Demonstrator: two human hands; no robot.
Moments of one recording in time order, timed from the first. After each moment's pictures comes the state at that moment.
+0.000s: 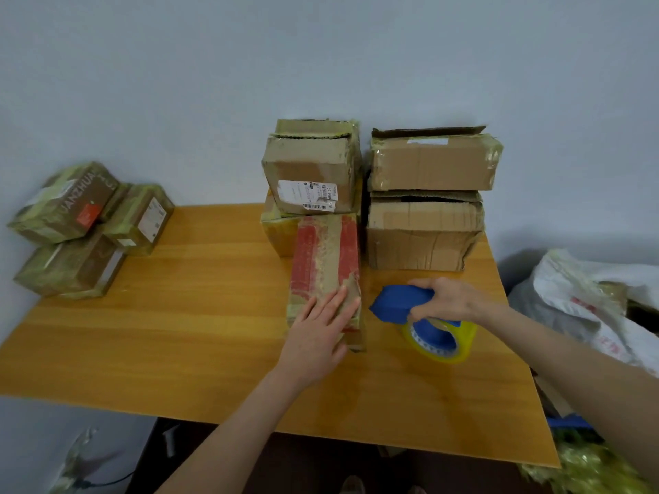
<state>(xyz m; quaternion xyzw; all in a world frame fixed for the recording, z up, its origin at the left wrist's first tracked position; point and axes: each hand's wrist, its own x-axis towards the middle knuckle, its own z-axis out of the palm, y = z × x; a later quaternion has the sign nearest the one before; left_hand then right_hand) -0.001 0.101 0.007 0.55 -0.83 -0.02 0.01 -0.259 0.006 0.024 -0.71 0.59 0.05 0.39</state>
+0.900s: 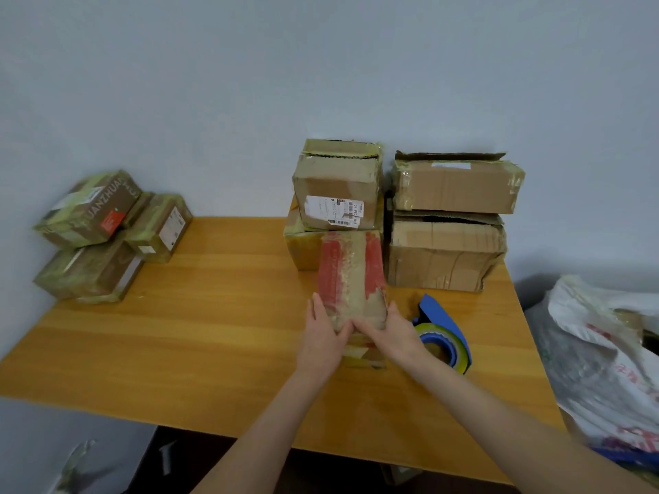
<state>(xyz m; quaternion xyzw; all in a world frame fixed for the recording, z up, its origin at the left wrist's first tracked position) 0.008 0.088 0.022 0.76 -0.56 -0.27 0.18 -0.128 0.061 0.025 -0.58 0.65 -0.15 0.46</state>
